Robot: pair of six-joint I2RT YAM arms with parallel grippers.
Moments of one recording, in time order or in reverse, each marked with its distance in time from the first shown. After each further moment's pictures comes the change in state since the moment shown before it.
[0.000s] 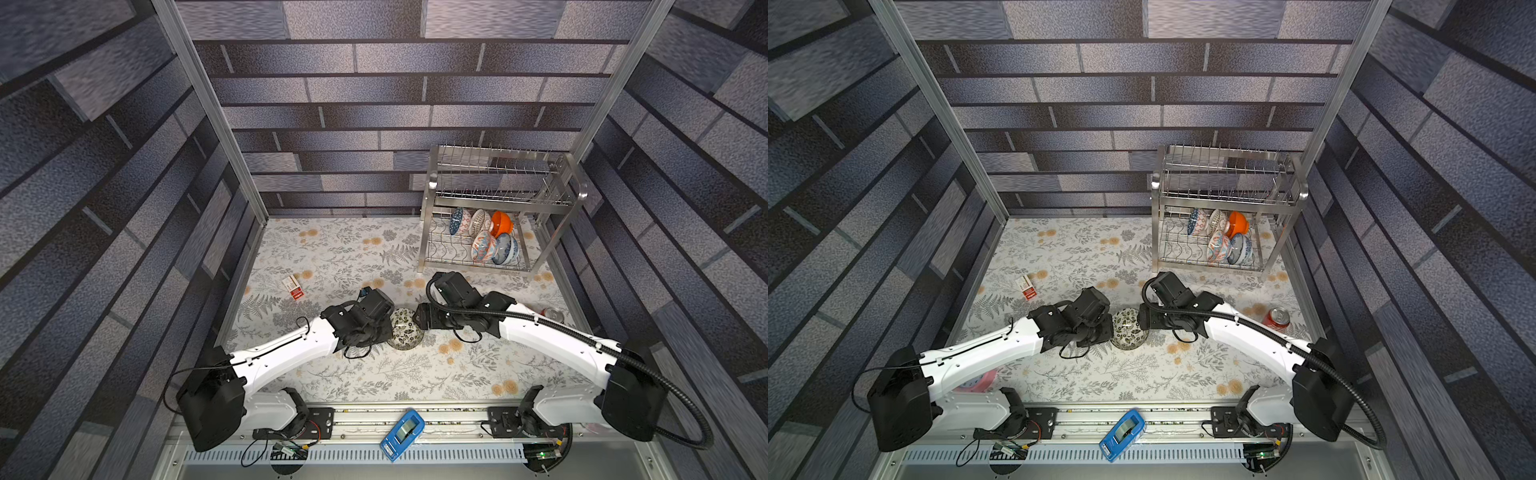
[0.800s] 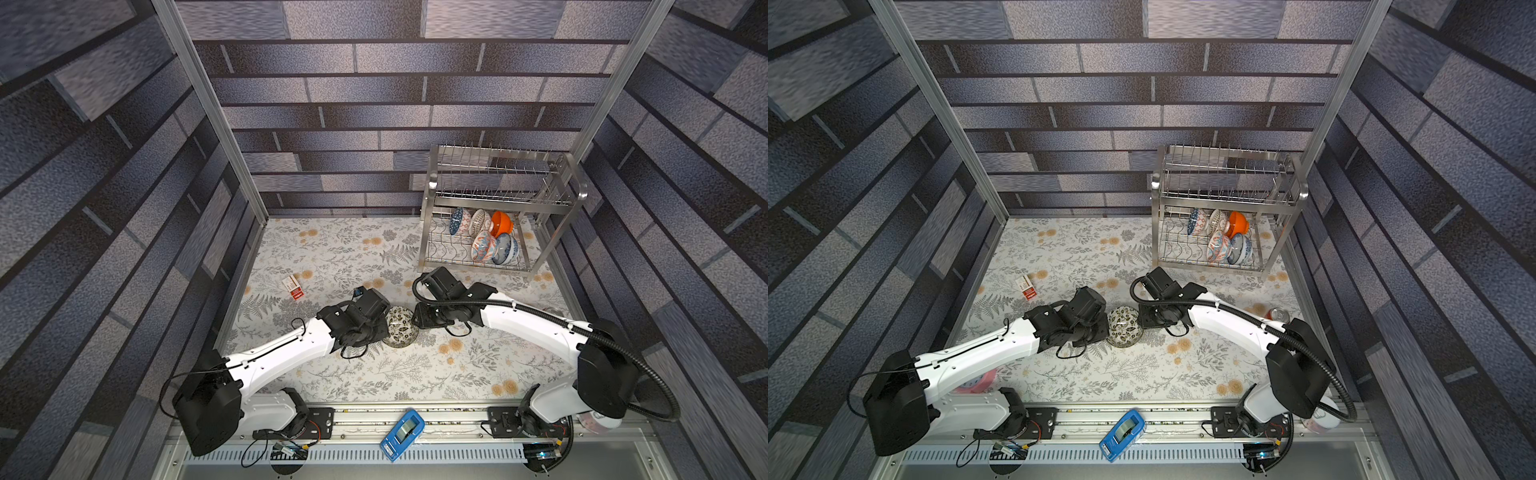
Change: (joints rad) left arm 0.023 -0.015 -0.008 -0.020 -0.028 -0.016; right arm 0.000 0.143 0.109 -0.044 -0.071 -0.061
